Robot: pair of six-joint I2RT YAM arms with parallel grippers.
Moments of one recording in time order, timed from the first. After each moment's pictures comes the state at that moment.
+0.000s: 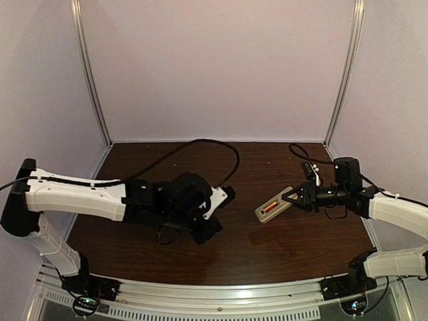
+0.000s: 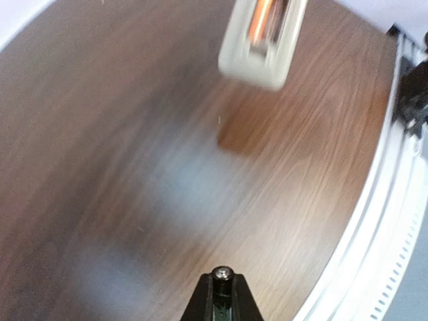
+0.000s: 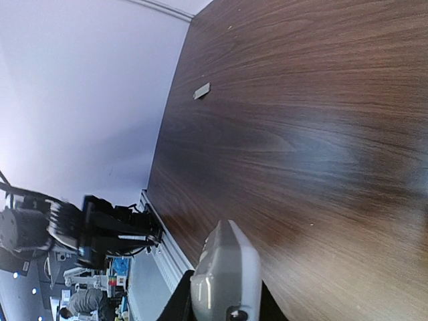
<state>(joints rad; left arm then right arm) -1.25 1.62 1.15 -0.43 -0.11 -0.26 0.29 1.05 0.53 -0.05 -0.82 0.71</state>
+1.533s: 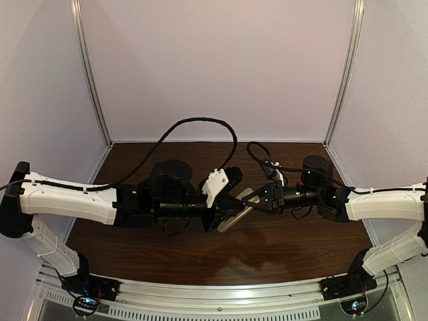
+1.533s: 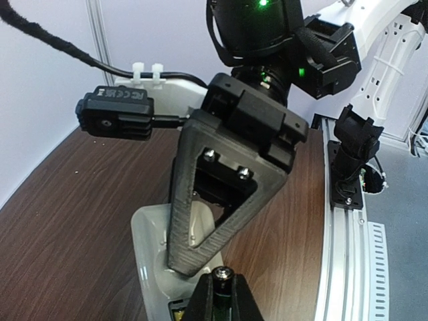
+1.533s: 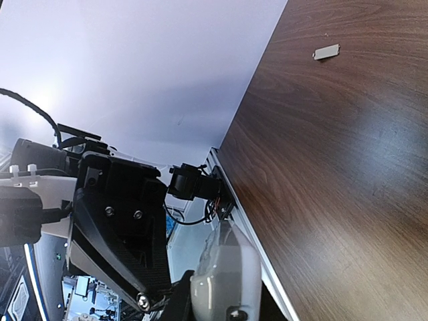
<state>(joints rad) -1.22 1.49 1.01 0.16 0.05 0.03 0.74 1.28 0.62 0.43 -0.76 0.97</state>
